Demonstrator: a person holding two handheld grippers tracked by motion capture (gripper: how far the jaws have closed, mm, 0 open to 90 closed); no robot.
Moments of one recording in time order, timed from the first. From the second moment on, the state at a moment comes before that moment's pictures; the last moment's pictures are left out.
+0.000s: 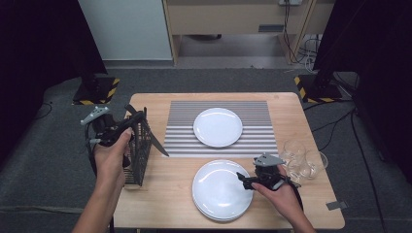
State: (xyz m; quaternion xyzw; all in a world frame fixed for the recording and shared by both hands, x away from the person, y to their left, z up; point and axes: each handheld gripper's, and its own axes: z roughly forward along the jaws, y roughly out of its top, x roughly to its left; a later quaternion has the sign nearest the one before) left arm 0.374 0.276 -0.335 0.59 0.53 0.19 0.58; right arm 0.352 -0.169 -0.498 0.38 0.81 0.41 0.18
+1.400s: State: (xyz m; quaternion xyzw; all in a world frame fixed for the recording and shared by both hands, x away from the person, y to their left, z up) left arm 0.391 0.217 -0.357 0.62 0.51 0.16 0.57; right arm 0.371 -0.101 -0.458 0.33 0.83 0.42 0.17
